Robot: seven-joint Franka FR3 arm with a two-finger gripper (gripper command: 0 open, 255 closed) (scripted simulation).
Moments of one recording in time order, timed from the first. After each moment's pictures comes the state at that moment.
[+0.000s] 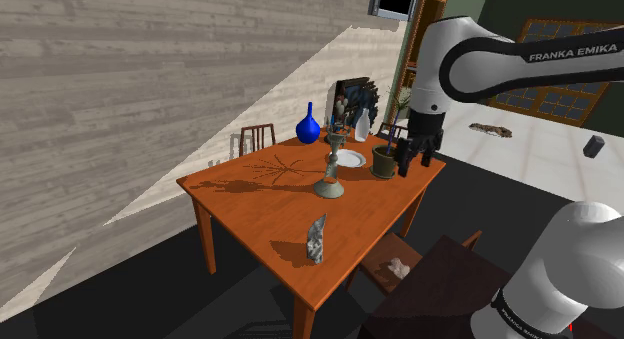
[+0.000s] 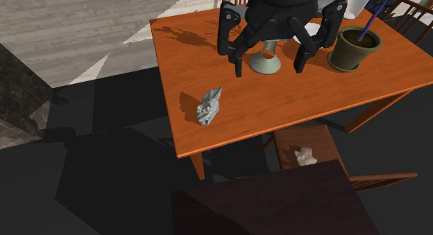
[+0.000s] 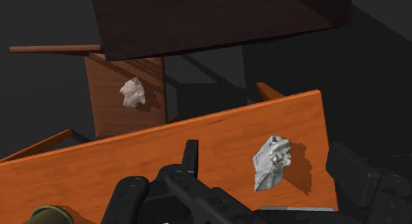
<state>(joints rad) 0.02 -0.64 0.07 -2.51 -0.01 1.79 0.23</state>
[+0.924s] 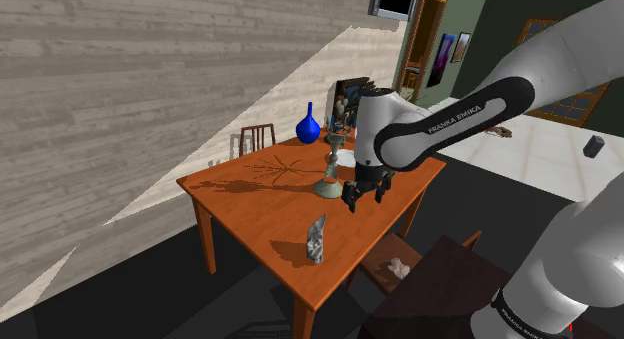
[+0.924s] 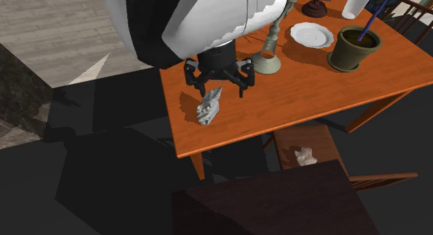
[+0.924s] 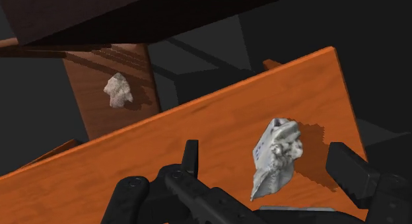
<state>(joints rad) -0.01 -0.19 0.23 -2.52 -0.07 2.26 0.57</state>
